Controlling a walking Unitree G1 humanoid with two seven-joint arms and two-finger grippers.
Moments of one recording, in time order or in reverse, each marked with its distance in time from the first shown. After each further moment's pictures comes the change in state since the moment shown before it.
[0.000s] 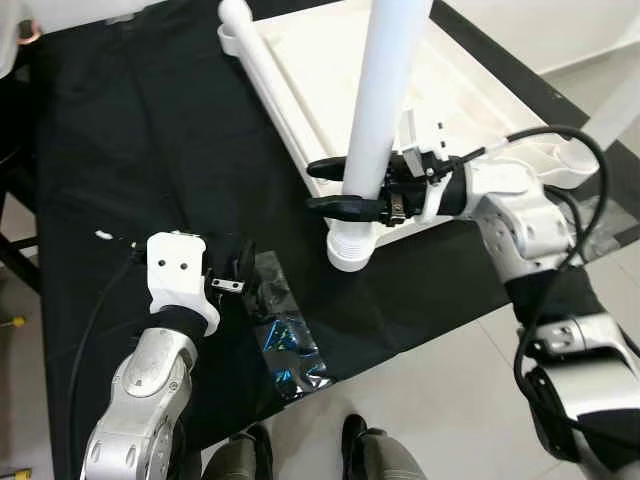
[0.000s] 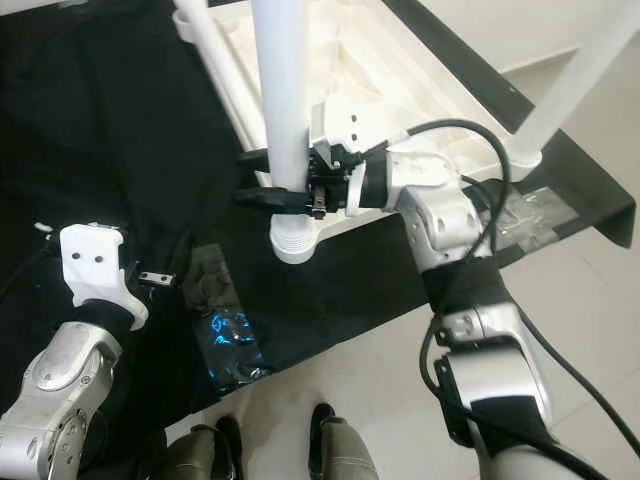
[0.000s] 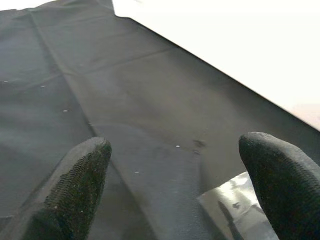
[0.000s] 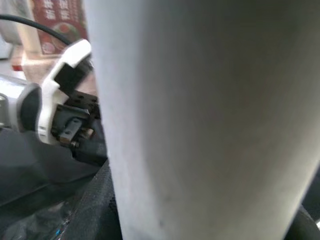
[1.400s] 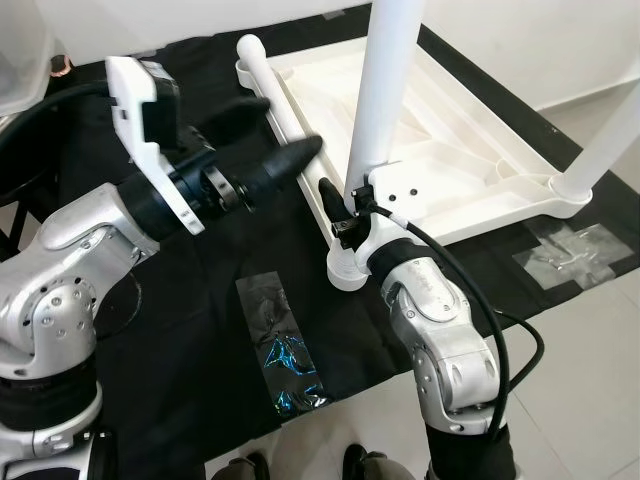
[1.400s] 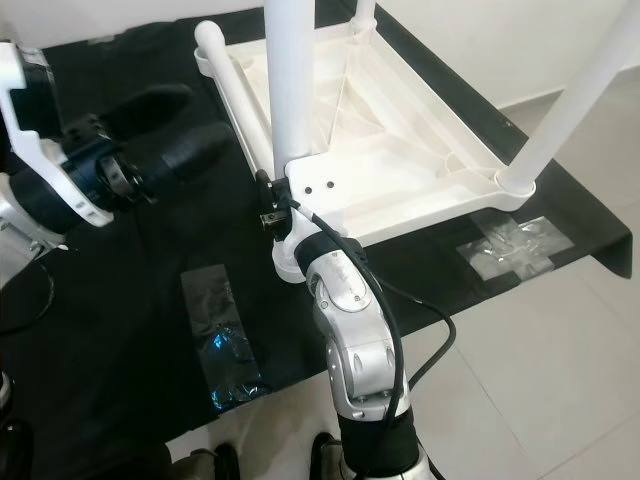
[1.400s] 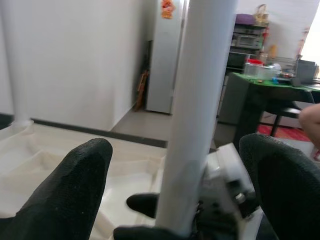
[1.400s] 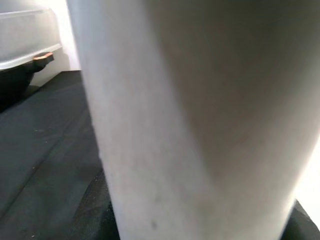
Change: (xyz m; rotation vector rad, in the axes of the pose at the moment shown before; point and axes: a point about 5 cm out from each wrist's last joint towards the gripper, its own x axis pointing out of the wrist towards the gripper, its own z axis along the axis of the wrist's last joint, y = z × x) left arm 0.044 -0.013 0.134 -0.187 -0.251 -0.977; right arm 0.042 0.065 -0.026 0.222 0.016 -1.064
